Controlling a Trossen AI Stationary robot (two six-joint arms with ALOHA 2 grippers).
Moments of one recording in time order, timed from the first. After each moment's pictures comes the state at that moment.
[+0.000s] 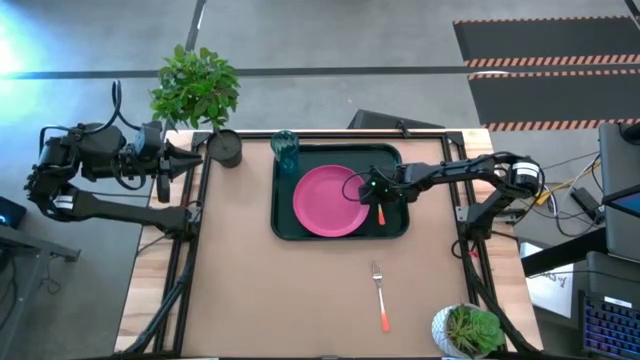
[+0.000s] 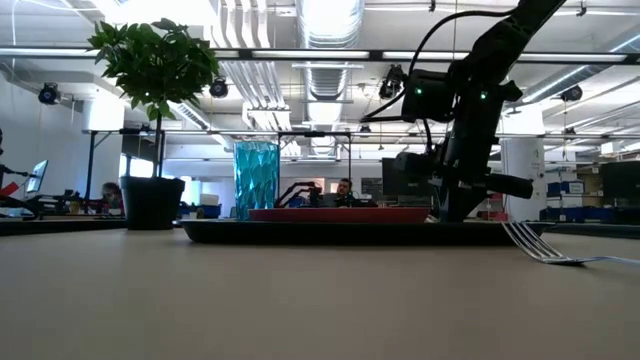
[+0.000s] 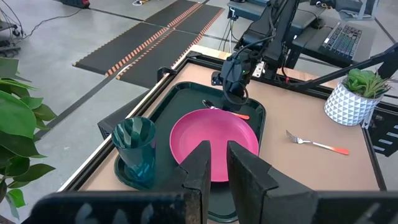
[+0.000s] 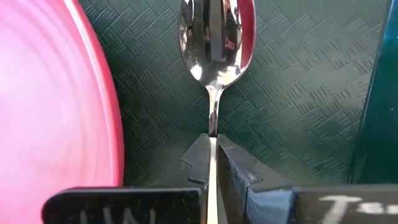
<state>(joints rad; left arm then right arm) 0.07 0.75 1.46 -1.17 -0.24 -0.20 -0.32 1.62 0.83 -0.48 0.08 1.13</state>
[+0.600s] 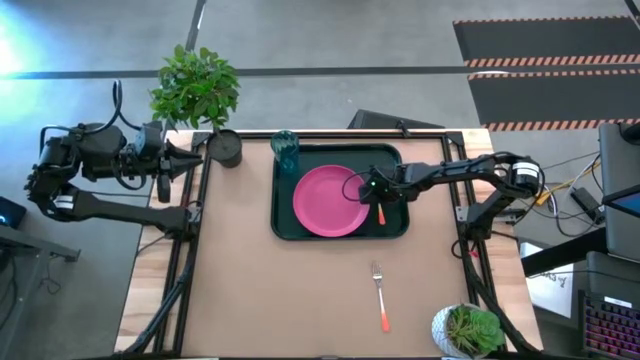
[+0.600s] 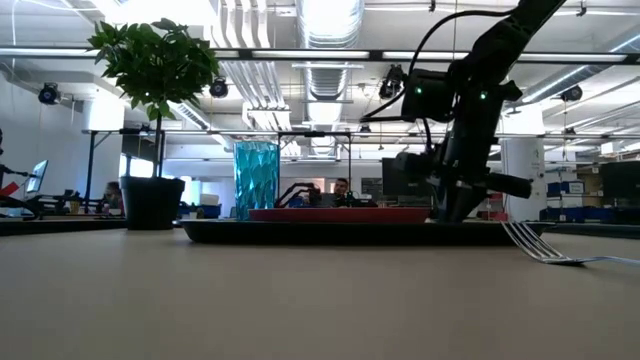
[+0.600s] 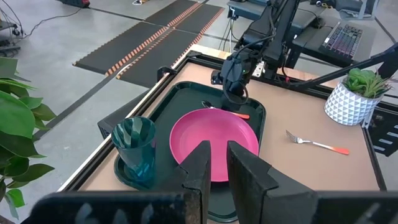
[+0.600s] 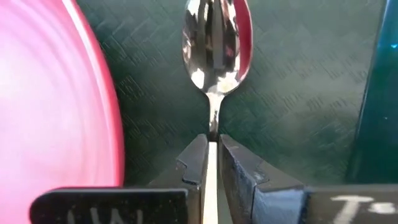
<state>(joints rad) 0.07 0.75 1.46 -1.17 -0.24 -0.20 -0.32 1.61 0.83 -0.47 0.10 1.12</state>
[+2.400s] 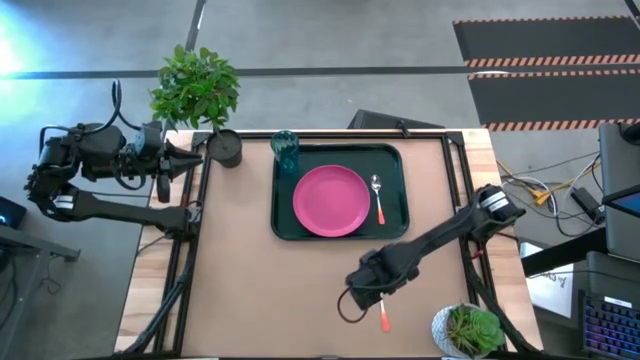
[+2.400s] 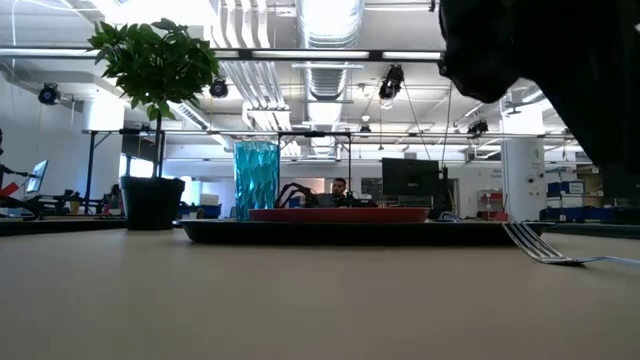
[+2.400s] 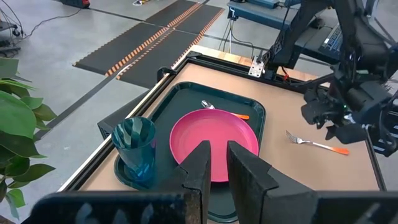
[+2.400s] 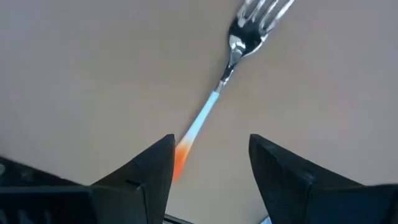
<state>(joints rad) 0.07 0.75 1.46 -1.17 -0.24 -0.20 0.45 1.90 1.42 -1.02 -0.26 1.49</state>
